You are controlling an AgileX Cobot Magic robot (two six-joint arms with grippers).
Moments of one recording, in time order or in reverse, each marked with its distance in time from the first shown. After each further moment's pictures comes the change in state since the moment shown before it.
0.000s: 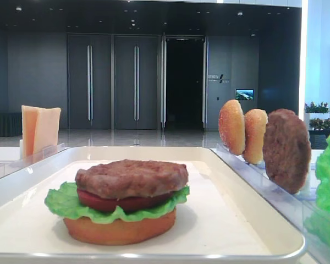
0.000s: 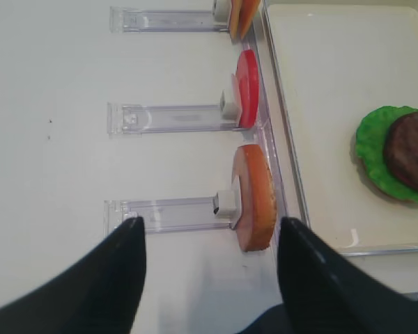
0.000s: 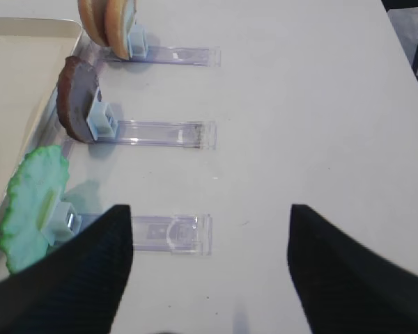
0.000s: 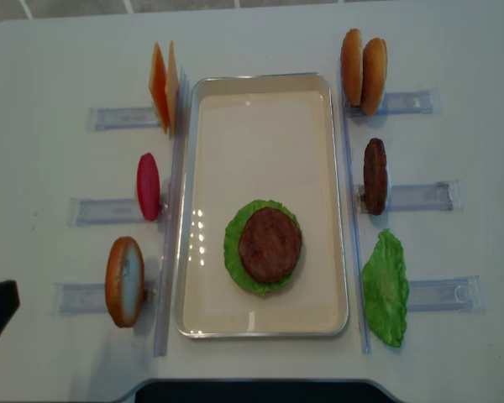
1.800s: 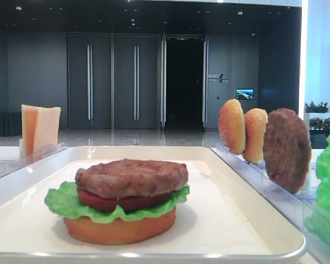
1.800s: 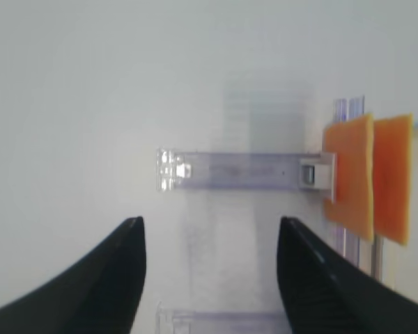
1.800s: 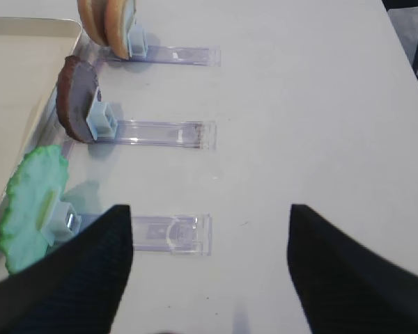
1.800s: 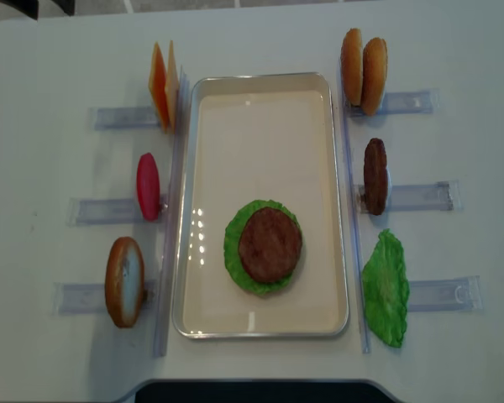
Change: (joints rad) left arm 0.000 1.562 -1.227 0.136 0.092 -0.067; right arm 0.000 0.000 0.000 0.000 0.000 0.000
